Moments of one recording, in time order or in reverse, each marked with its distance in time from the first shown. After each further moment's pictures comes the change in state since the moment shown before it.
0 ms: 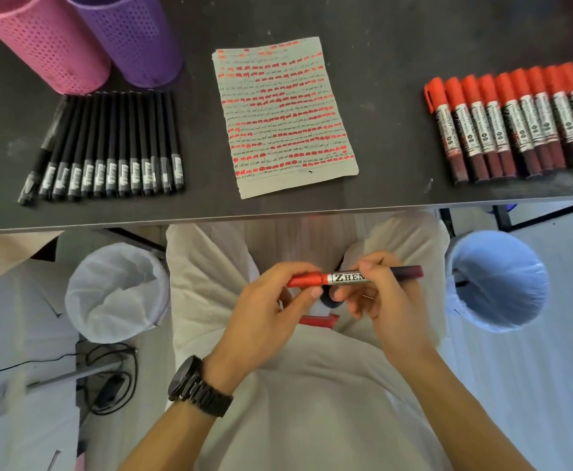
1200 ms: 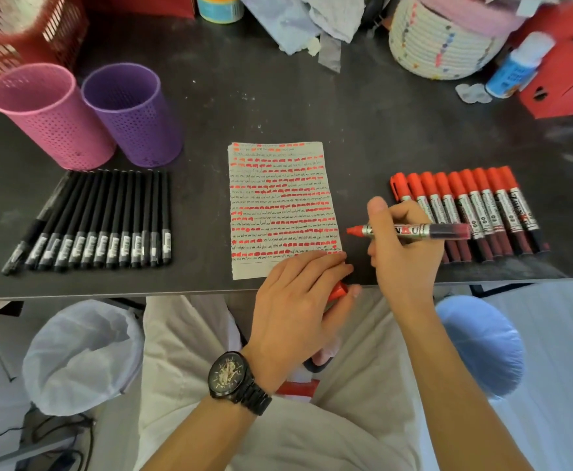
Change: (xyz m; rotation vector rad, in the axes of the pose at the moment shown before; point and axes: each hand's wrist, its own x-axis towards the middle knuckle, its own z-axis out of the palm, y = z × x) left_hand 0.094 0.057 0.023 0.527 0.387 0.546; right_hand 0.103 -0.088 0.005 -0.279 0.278 -0.642
